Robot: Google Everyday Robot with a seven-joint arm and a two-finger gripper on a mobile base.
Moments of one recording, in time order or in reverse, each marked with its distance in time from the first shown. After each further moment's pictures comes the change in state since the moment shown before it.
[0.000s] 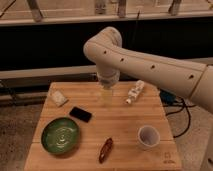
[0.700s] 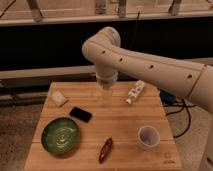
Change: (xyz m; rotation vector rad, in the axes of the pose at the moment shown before) arm -0.003 0.000 -0.001 -0.002 -0.008 -0.076
